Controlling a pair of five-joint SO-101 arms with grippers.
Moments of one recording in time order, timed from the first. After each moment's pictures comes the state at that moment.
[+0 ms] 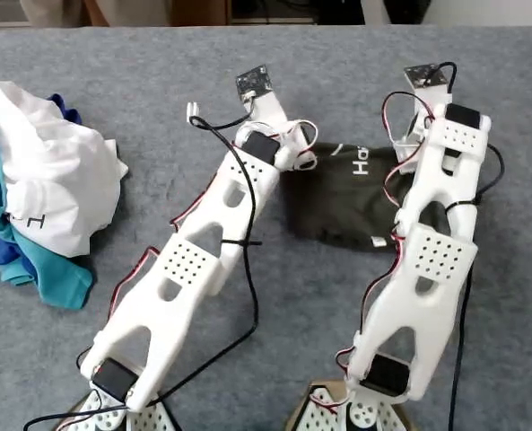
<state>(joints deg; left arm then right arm) 25.8 80.2 -88.5 66.2 37.3 17.6 56.0 -48.0 77.4 19.6</state>
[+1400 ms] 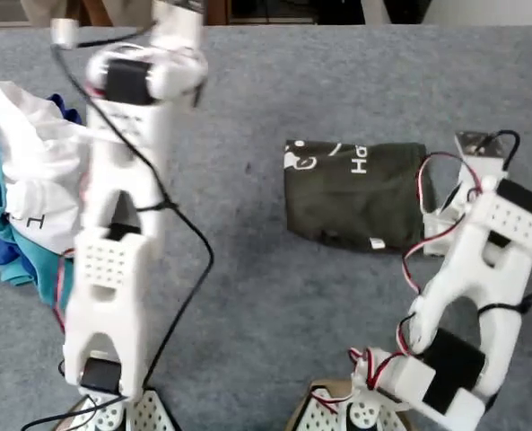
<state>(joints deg) 4.1 41.8 -85.3 100.3 -16.9 29.3 -10.2 28.7 72.6 14.1</state>
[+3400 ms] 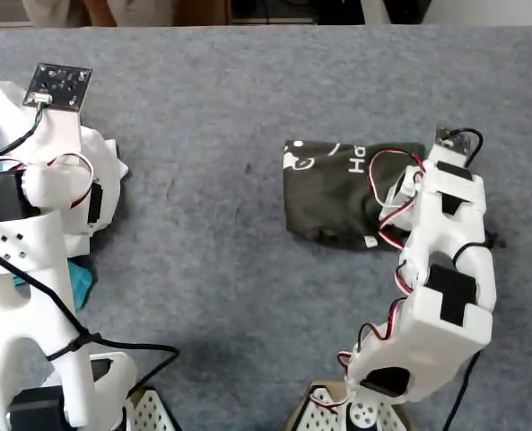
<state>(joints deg) -11.4 -29.0 0.9 100.3 -23.7 17.4 13.9 20.9 57.5 -12.5</state>
